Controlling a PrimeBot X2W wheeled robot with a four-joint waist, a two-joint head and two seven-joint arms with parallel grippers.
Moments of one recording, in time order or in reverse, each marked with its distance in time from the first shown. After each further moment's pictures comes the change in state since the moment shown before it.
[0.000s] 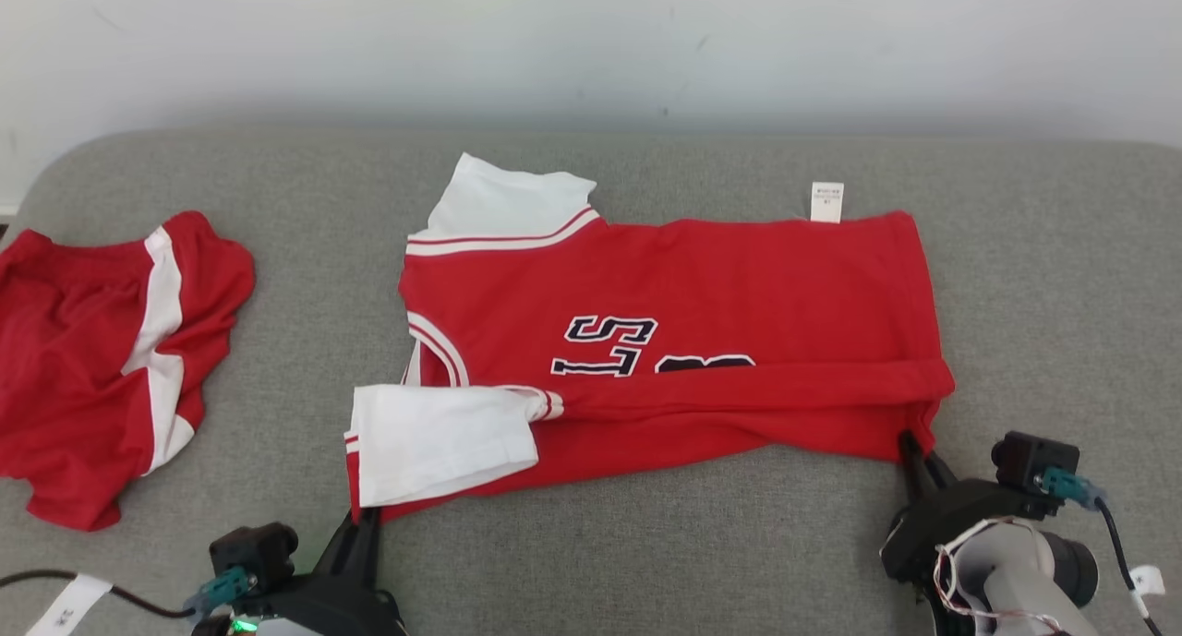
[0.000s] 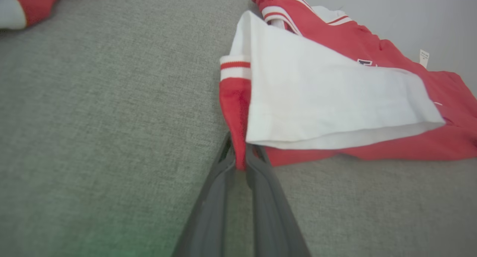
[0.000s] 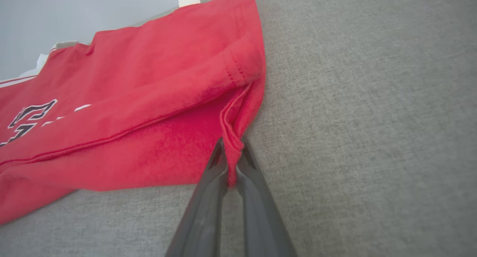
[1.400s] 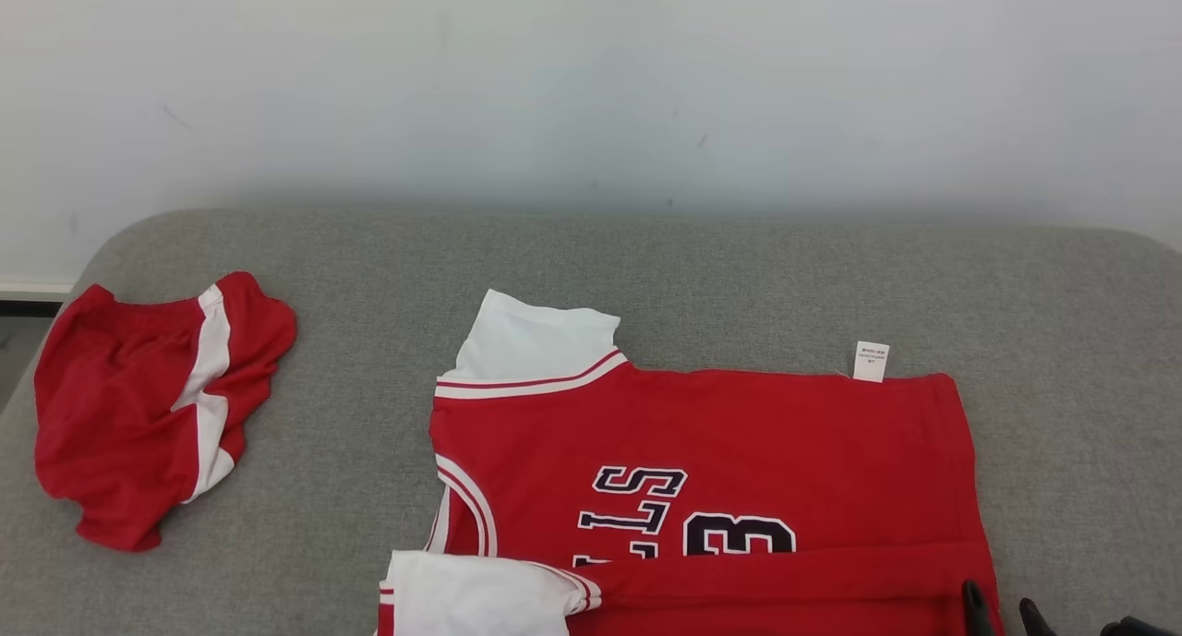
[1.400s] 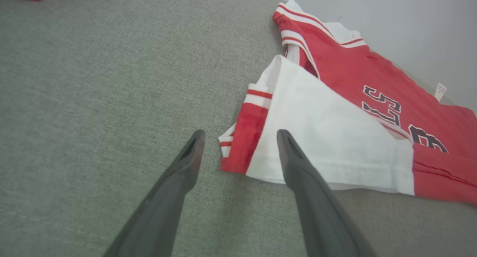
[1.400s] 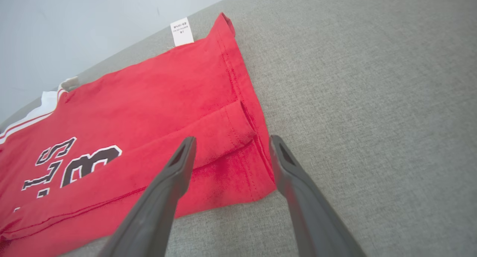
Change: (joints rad) left arm 0.430 0.027 0.042 -0.372 0.001 0.111 0.011; right arm 0.557 0.046 -0.180 -0.578 0.033 0.000 0.142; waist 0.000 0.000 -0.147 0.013
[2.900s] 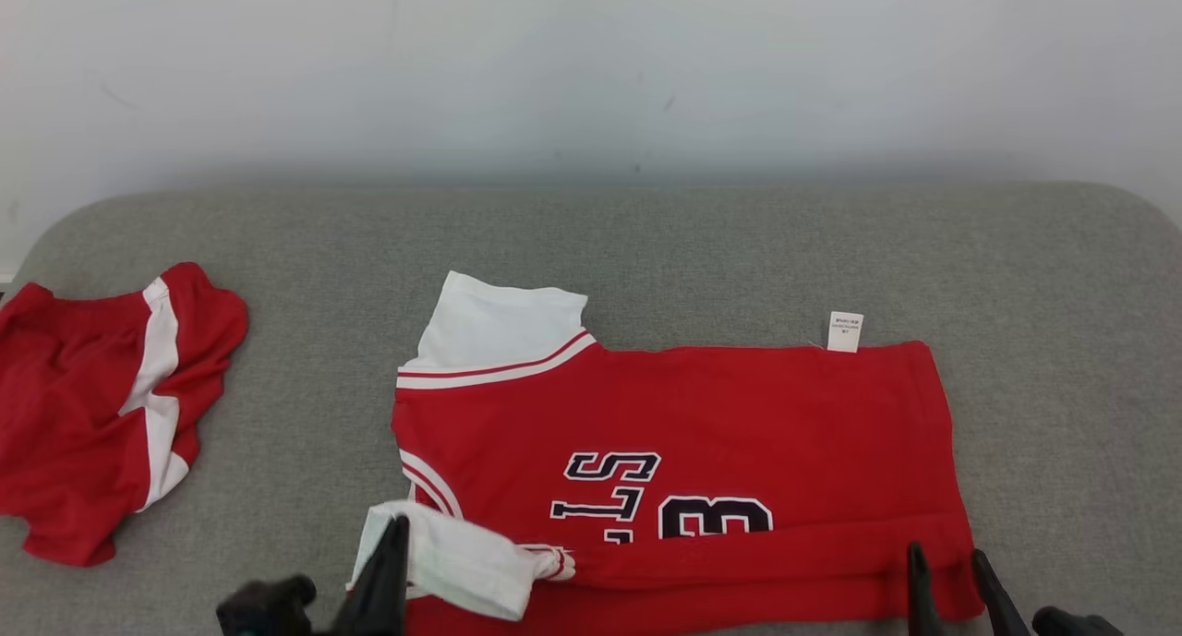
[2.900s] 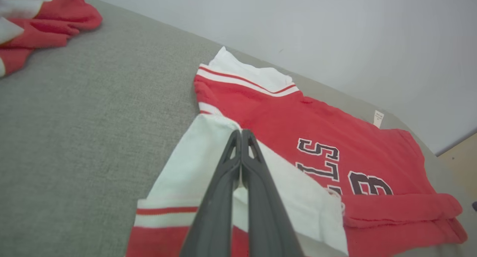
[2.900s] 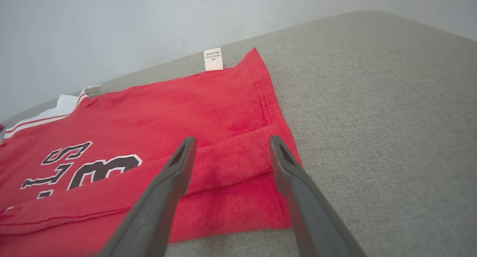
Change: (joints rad) left arm -0.121 -0.040 -0.010 -0.069 0.063 -0.041 0.008; right arm -0.042 0.035 0.096 0.050 -0.157 0.000 -0.279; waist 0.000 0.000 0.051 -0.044
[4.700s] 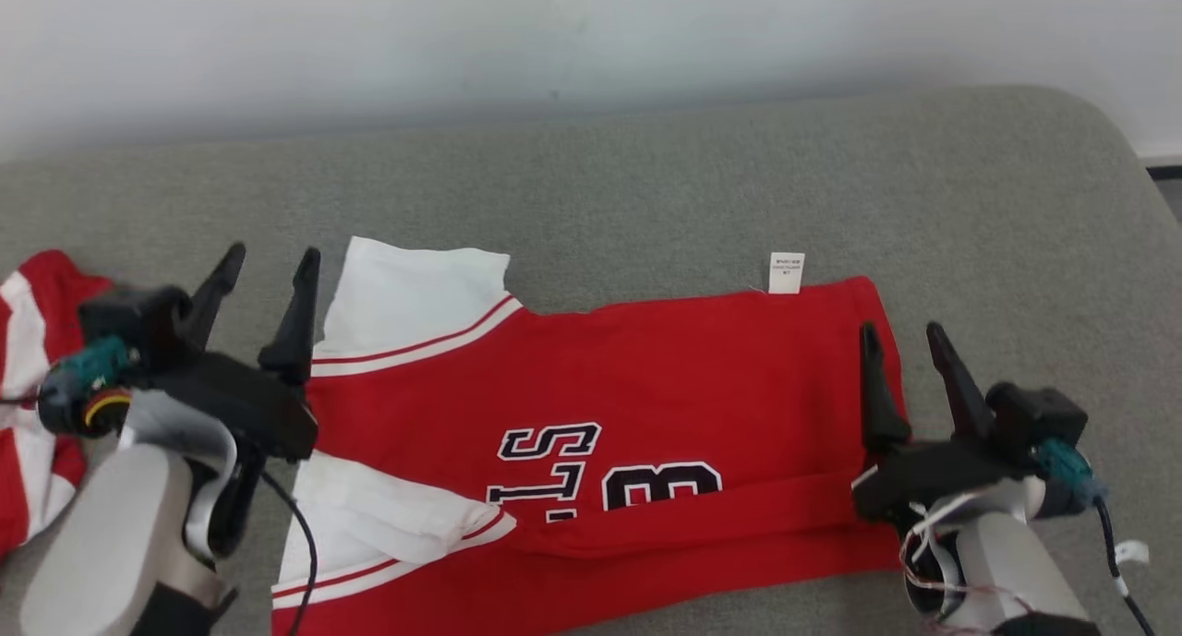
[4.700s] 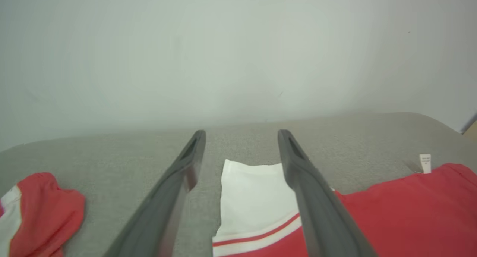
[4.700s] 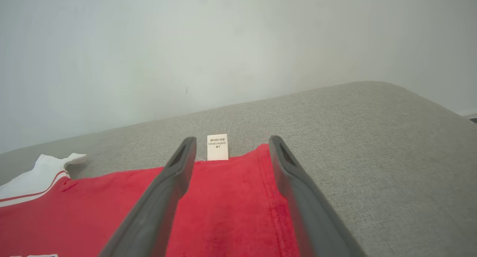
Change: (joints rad) left arm -0.473 0.167 0.095 0.057 0.127 -0.070 0.195; right arm -0.416 0.005 0.037 0.144 -0.083 0.000 0.000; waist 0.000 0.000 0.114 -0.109
